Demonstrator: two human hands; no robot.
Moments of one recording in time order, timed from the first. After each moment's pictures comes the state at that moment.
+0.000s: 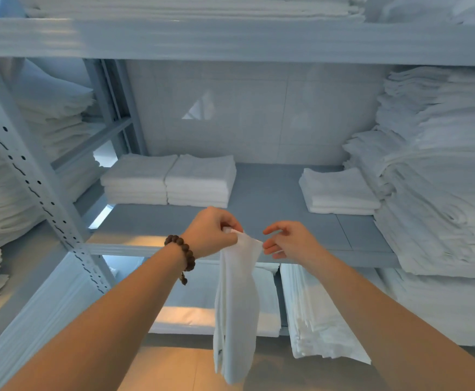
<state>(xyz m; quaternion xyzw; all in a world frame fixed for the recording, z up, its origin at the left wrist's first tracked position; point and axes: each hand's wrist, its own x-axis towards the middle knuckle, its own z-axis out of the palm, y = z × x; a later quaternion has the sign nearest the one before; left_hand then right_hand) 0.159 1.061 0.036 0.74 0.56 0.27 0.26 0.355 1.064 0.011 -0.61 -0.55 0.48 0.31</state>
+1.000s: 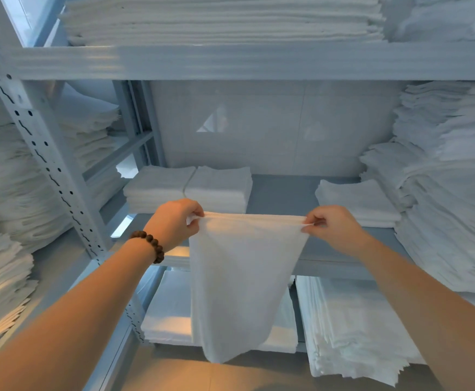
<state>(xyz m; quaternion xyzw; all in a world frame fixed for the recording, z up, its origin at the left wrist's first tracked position) 0.045 1.078 0.049 0.78 0.58 0.25 0.01 0.391 1.098 0.039 -0.54 -0.77 0.19 0.30</state>
